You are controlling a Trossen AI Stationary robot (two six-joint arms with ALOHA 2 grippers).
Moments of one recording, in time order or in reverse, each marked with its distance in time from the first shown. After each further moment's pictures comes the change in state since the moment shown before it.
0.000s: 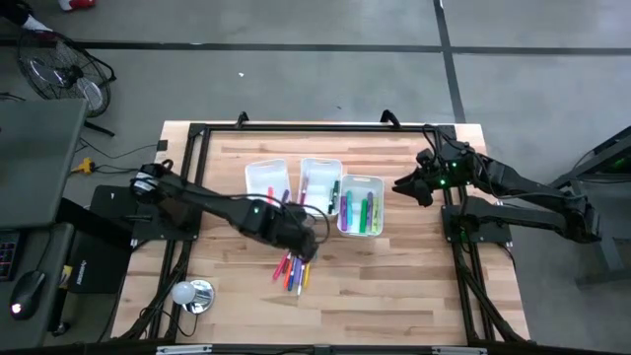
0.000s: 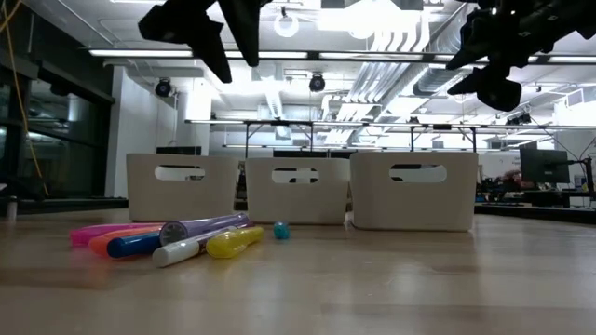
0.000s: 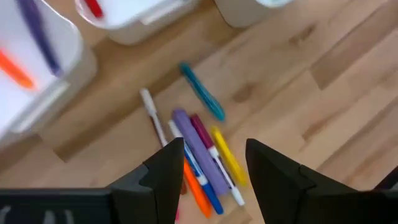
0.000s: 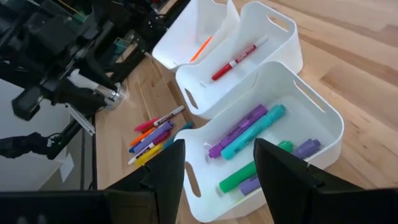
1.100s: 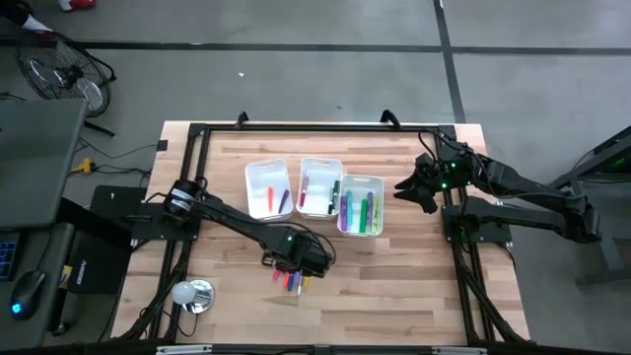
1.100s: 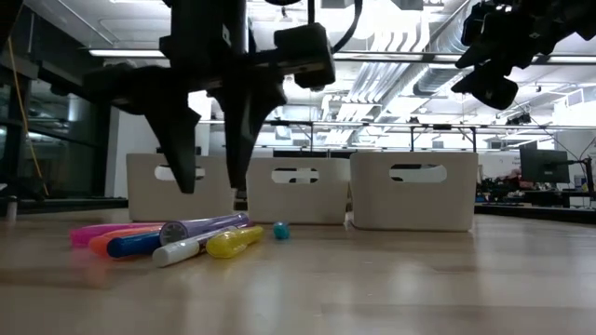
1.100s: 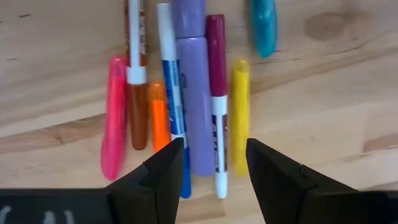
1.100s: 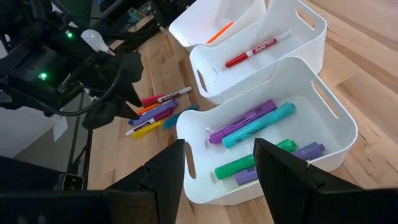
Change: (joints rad) left arm -0.022 0.276 0.000 0.105 0.286 -0.458; right arm 0.000 0.000 0.000 -0.025 -0.079 -0.192
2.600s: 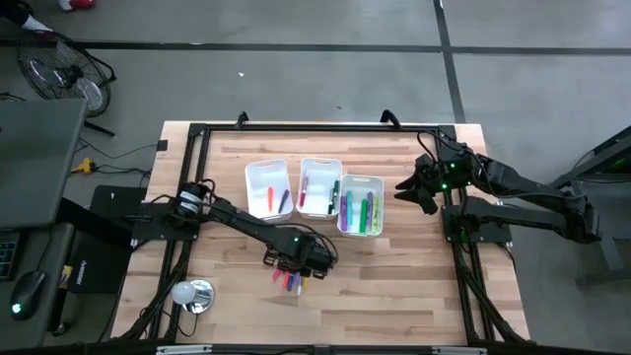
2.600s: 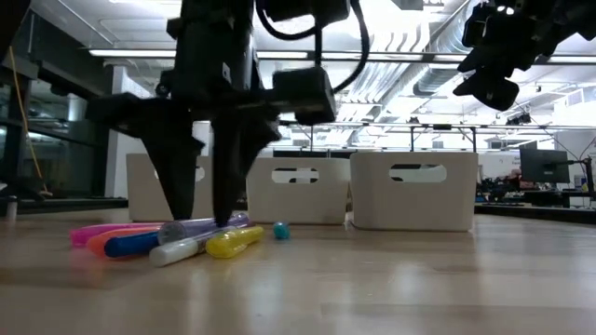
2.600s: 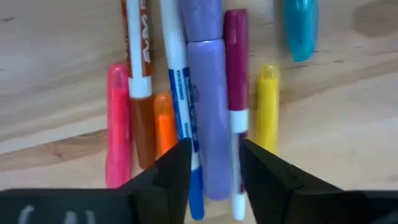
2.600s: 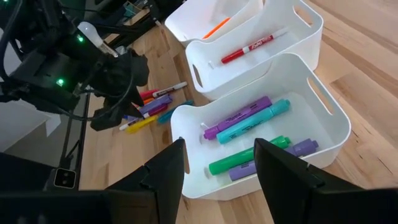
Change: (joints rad) left arm 0.015 0.063 0.000 0.002 0.053 0.055; right arm 0.000 0.000 0.000 -0.023 0.010 -0.032
